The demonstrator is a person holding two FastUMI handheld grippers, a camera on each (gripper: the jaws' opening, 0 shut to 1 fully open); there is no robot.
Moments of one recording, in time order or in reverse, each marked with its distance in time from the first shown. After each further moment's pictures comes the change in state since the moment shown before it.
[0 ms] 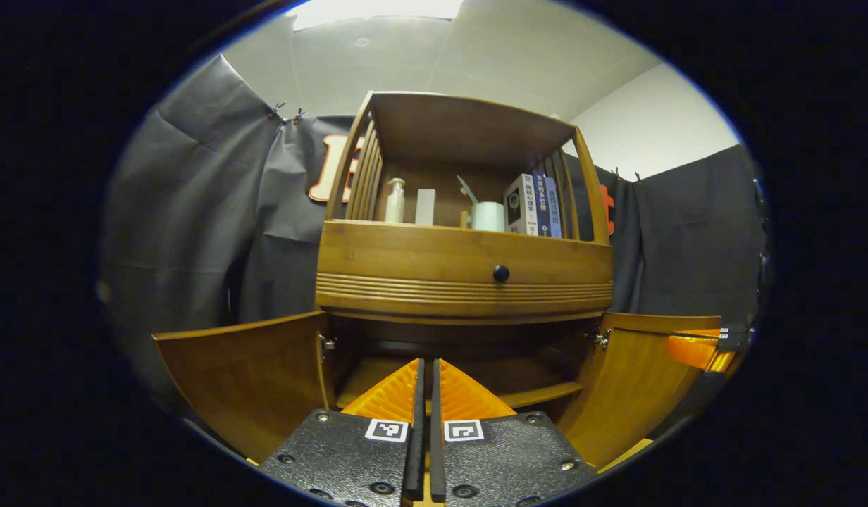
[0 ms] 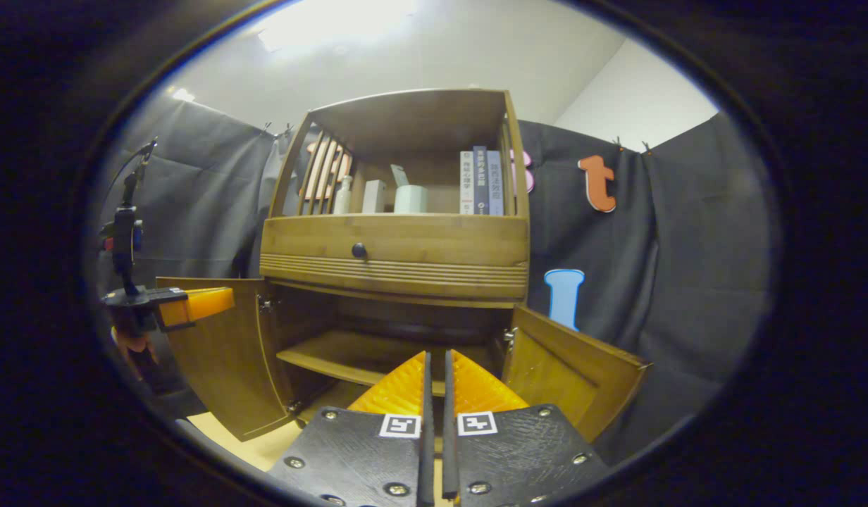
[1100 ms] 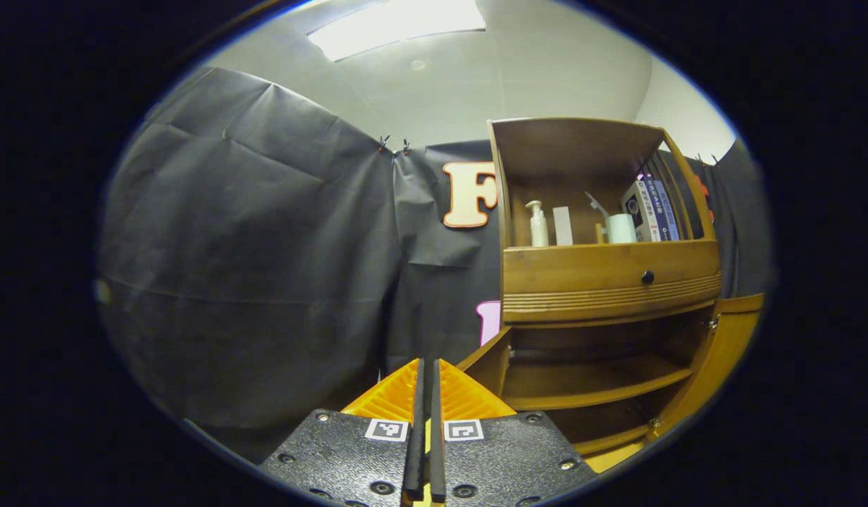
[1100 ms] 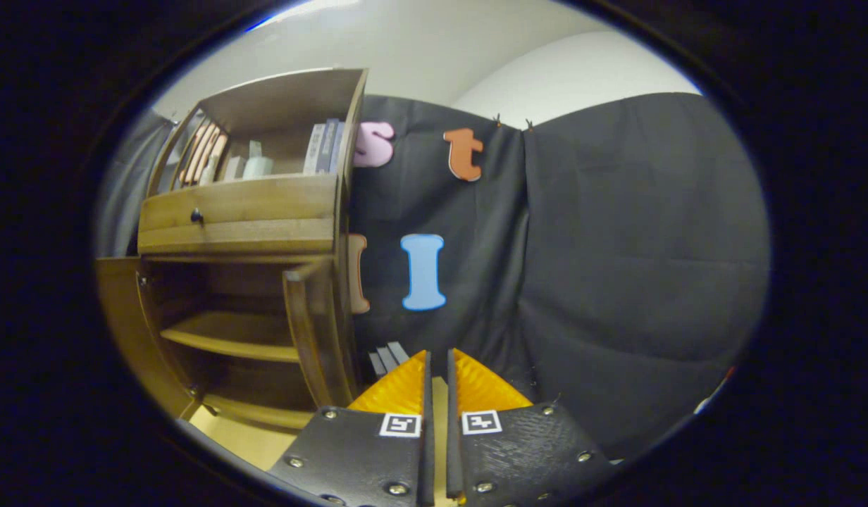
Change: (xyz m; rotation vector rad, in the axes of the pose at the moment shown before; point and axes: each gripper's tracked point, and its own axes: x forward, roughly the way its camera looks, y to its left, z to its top) left arm -0.110 0.186 0.051 0.117 -0.085 0.489; right arm -0.068 -0.216 -0.022 0.028 0.030 -0.472
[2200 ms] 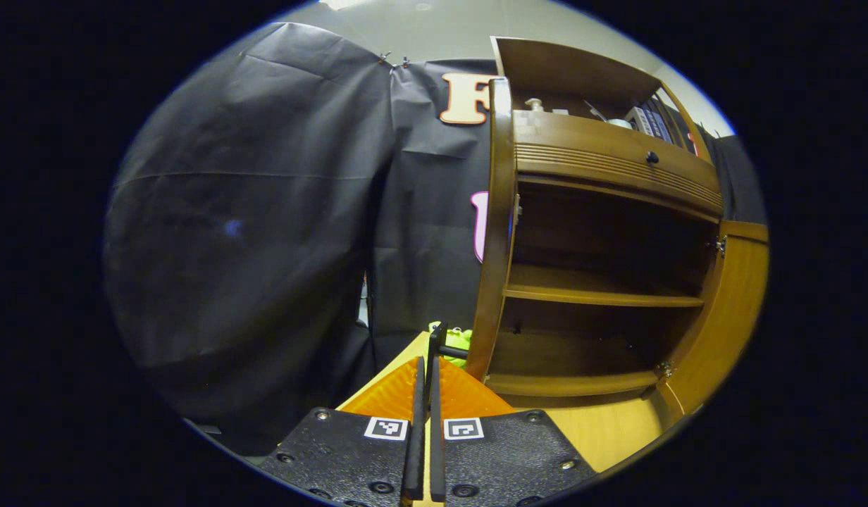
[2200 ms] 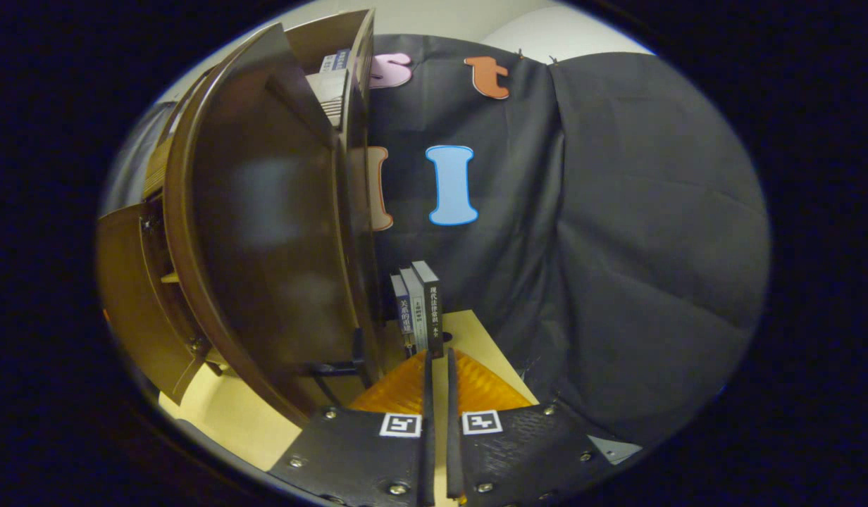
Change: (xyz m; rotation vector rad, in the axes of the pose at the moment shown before) left arm -0.028 0.013 -0.210 -0.069 0.330 -0.041; right arm 0.038 0.004 -0.186 0.005 0.324 0.094
